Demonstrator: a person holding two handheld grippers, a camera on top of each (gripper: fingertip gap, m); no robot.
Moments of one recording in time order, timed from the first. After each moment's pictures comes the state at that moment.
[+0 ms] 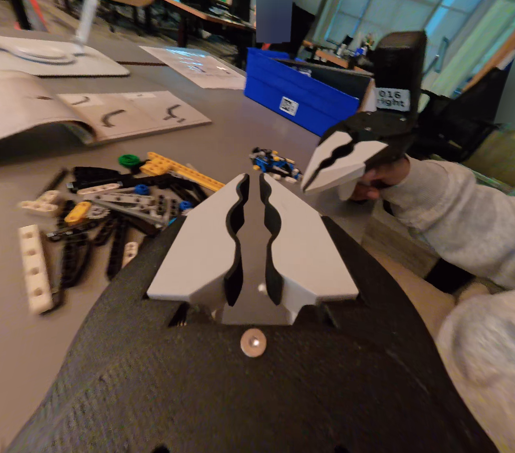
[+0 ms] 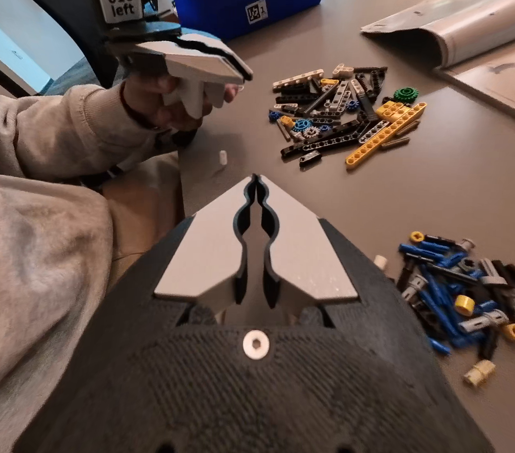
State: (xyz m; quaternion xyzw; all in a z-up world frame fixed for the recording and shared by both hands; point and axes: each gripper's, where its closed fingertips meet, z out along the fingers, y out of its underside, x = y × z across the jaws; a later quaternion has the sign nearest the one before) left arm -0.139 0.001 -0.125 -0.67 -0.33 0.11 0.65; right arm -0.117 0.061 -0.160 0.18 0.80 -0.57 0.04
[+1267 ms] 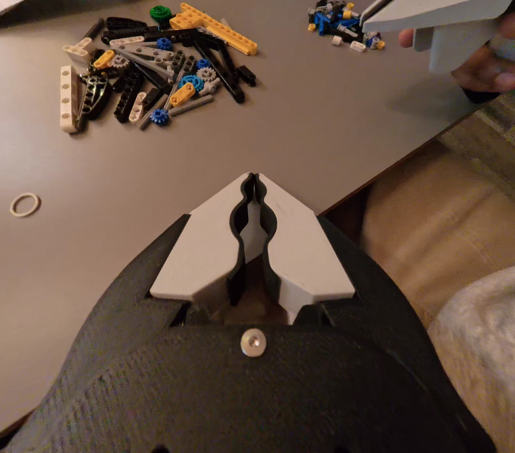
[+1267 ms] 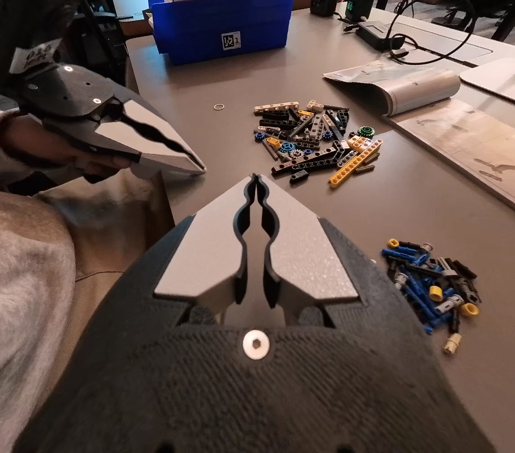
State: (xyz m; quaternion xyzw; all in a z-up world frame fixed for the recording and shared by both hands) left arm -0.077 -0.021 -0.206 -0.76 -0.44 0.21 0.43; right arm -0.107 0.057 -0.144 0.17 0.79 -0.58 -0.10
